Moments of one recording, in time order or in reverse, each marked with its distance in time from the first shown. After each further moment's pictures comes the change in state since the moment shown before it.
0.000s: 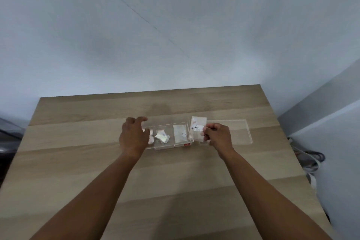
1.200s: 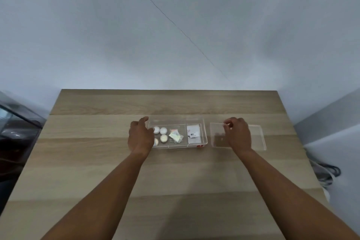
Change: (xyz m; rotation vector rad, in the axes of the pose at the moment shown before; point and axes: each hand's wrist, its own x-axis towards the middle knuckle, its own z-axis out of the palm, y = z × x) left_hand 0.002 -0.024 0.003 -0.226 0.010 -0.238; right_hand 0.040 0.011 -0.008 -0.632 0.172 -0.387
